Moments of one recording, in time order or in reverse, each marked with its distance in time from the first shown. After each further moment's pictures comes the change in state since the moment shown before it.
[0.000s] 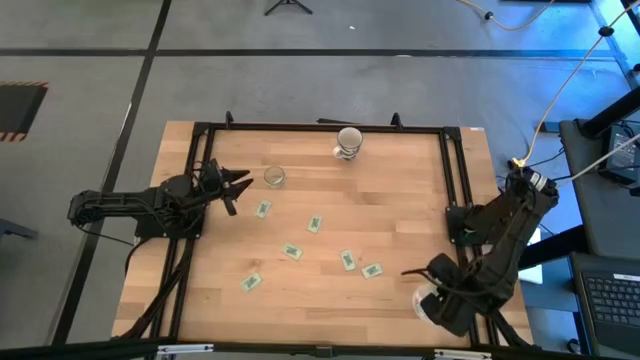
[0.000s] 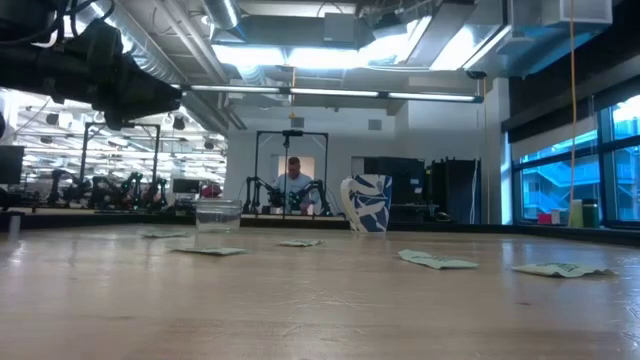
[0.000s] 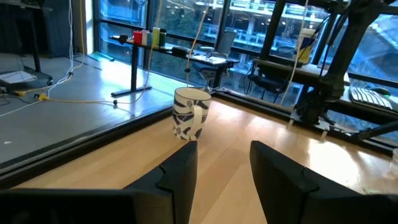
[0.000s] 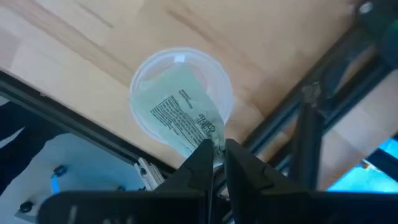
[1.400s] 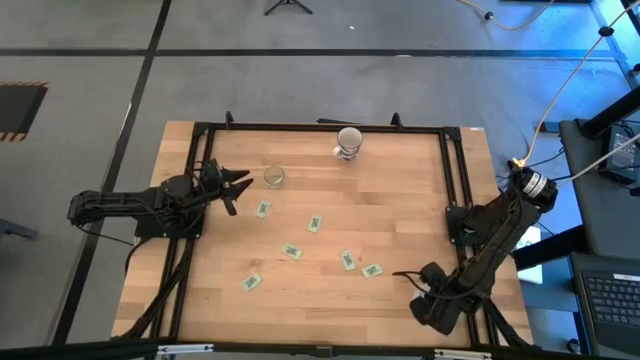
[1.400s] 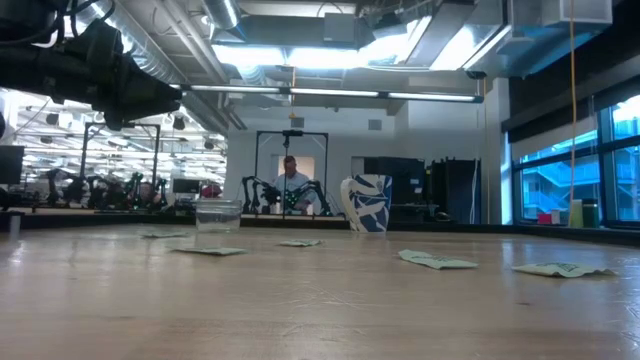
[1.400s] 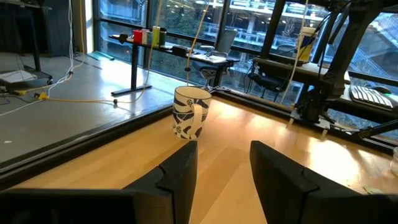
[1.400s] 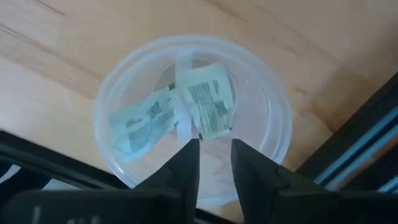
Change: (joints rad) left arm 0.000 0.000 0.000 -0.006 0.001 0.000; right arm 0.017 0.000 -0.403 0.514 -0.040 0.150
